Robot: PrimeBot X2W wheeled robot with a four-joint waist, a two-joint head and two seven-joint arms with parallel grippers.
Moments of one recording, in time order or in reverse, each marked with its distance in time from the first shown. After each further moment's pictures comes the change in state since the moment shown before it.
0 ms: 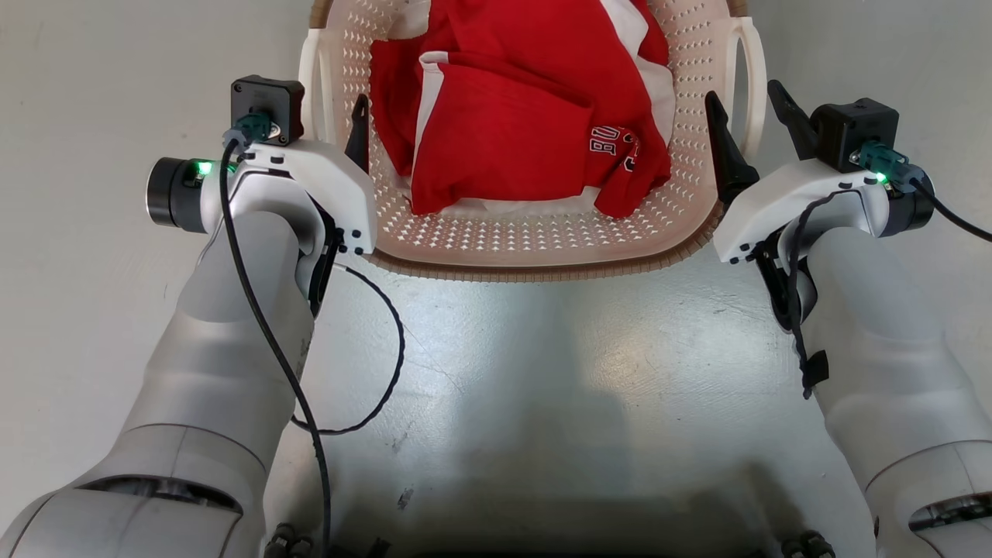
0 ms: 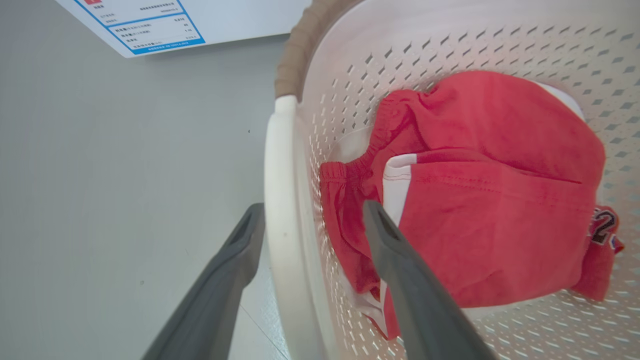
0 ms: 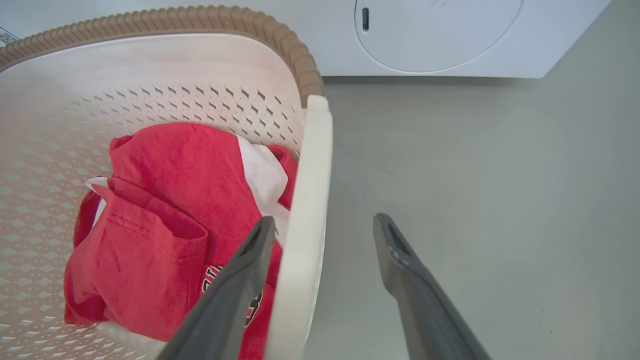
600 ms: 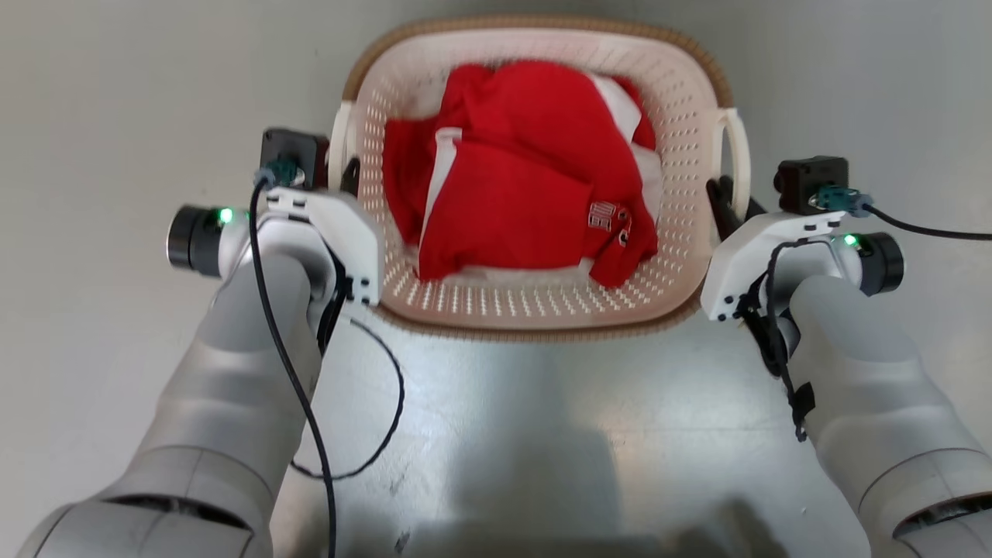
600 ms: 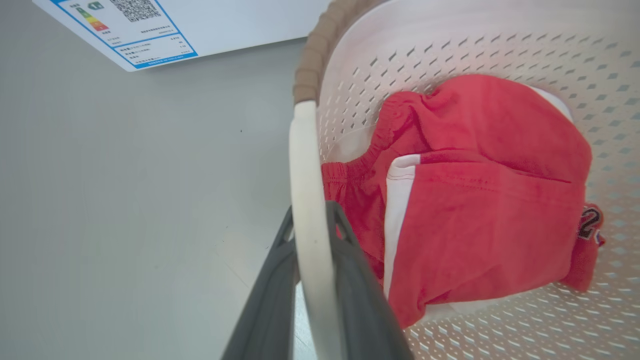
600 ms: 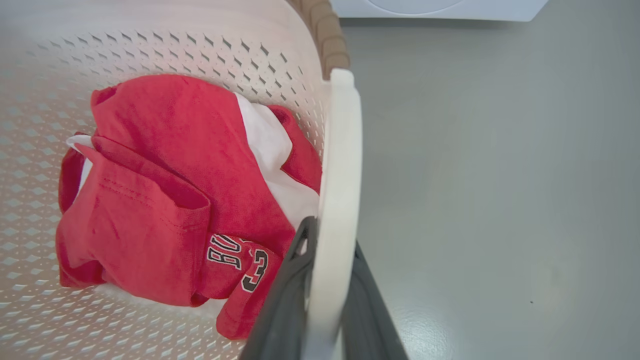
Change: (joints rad) left arm 0.020 -0.011 -0.050 0.086 0.000 -0.018 0.022; right arm -0.019 0.008 0.096 0.227 0.088 0.002 0.069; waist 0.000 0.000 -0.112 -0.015
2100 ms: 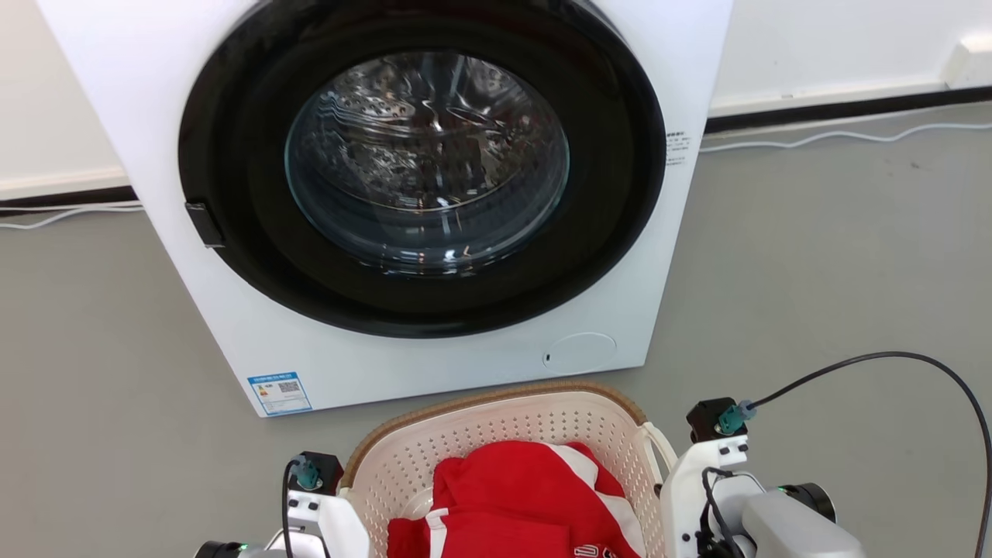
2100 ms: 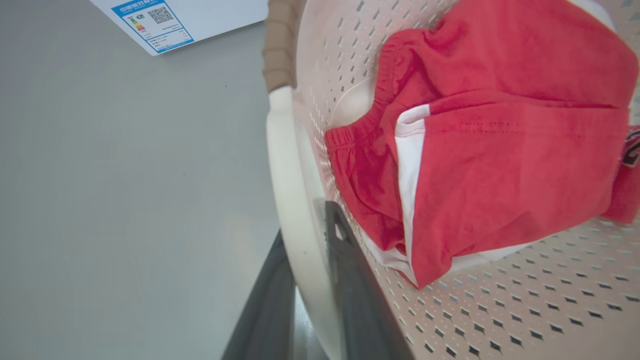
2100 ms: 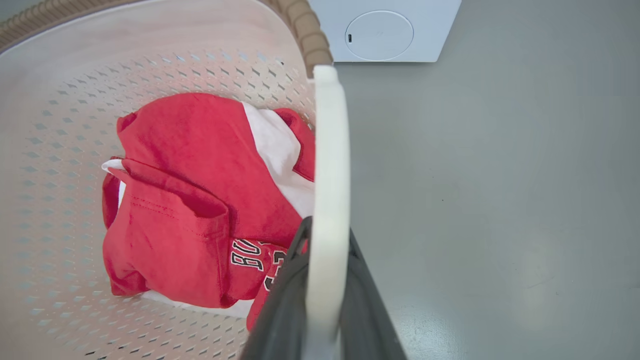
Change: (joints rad) left arm 0.549 0.053 -0.207 -0.005 -0.220 -0.081 0.358; right arm 0.355 0.015 0.584 0.000 0.560 -0.002 0.377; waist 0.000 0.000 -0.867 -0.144
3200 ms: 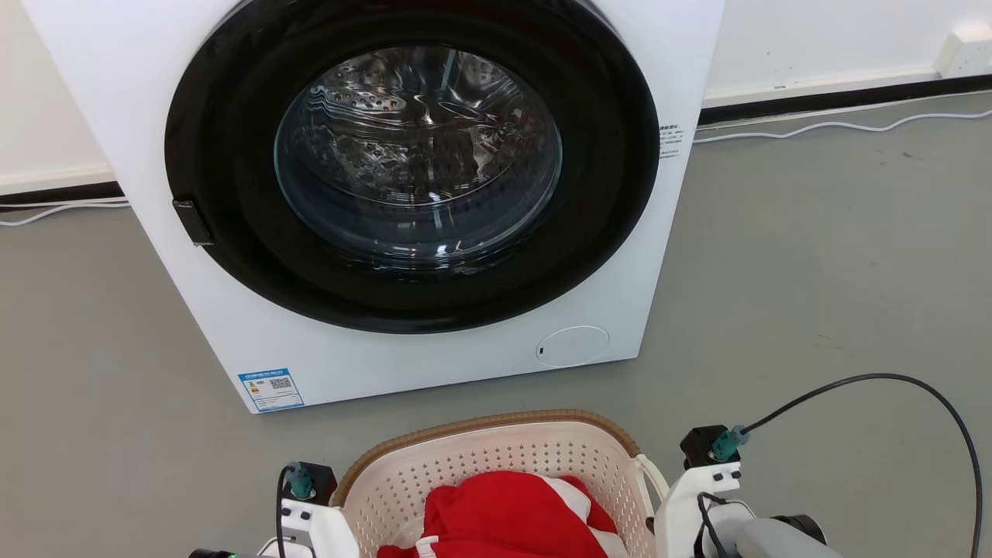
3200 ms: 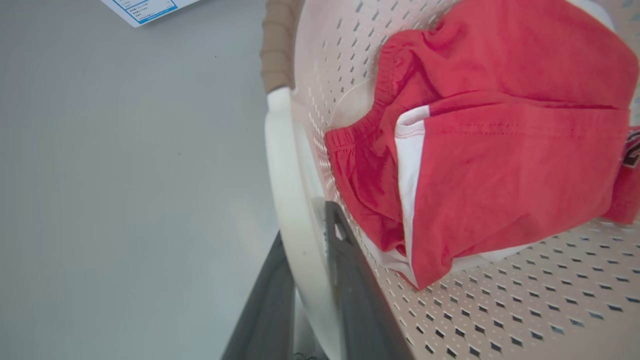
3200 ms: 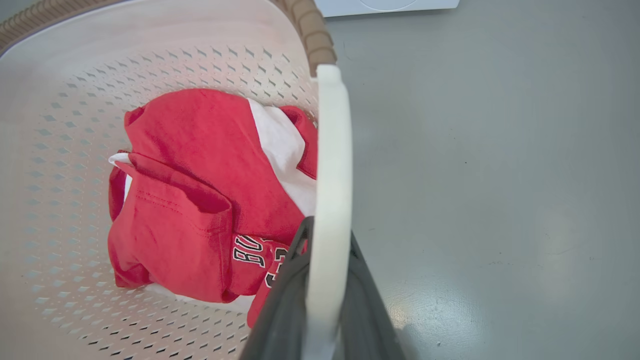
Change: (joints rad) left arm 0.018 0.056 -0.216 -0.050 -0.186 0.000 0.075; right arm 0.036 -0.001 0.131 -0.012 0.162 0.000 0.021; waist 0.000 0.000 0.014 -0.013
